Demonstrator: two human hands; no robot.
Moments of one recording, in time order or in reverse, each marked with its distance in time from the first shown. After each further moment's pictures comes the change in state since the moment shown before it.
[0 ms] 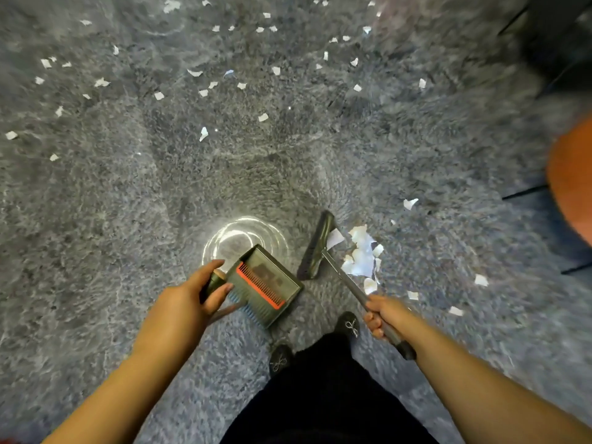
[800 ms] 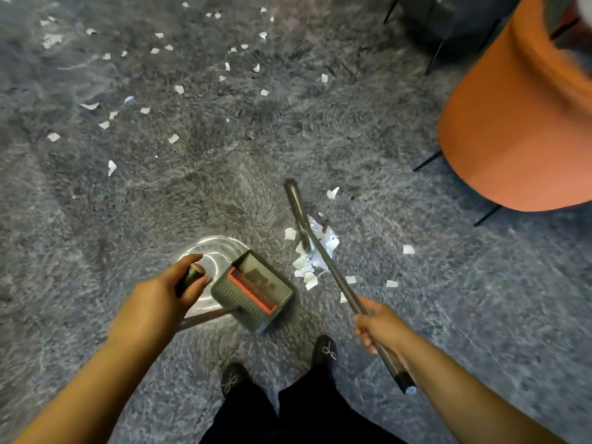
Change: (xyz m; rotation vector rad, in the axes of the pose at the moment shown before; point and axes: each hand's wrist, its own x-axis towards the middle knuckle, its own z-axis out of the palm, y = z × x) left_hand 0.009 0.177 0.085 0.032 -0.070 0.190; right_hand -0.076 0.040 -0.187 -0.132 0.127 -0.285
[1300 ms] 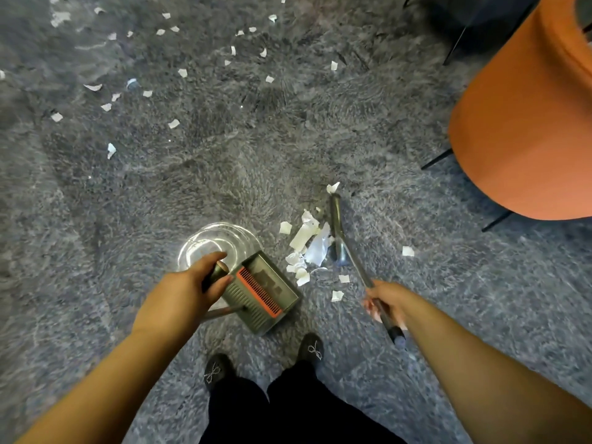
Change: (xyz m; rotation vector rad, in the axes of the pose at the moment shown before) left_hand 0.005 0.062 0.073 0.119 -0.055 0.041; right_hand 0.080 -0.015 -0.101 0.171 0.028 0.298
